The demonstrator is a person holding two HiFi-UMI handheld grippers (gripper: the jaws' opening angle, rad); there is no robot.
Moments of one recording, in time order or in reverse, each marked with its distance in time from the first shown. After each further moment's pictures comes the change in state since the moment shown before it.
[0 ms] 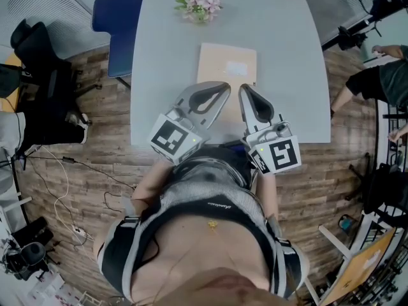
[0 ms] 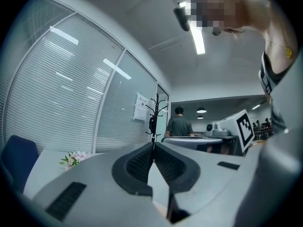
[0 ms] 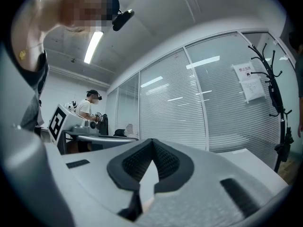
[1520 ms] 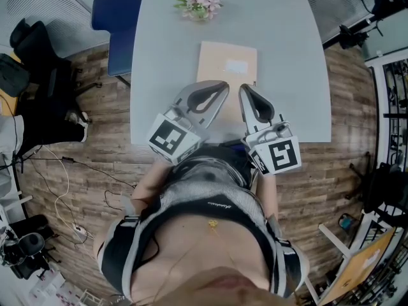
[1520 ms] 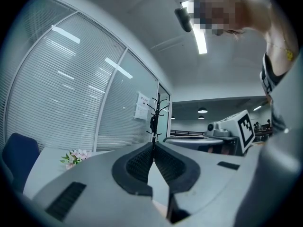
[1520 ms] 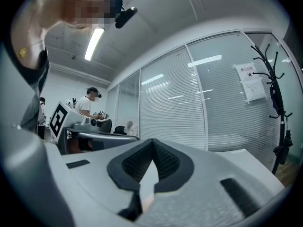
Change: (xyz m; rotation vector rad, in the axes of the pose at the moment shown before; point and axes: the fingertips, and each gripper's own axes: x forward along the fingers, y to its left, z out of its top) left arm 0.002 0.005 0.002 -0.016 0.027 0.016; right arm 0.001 -0.002 -0.003 -0.020 0.032 0.001
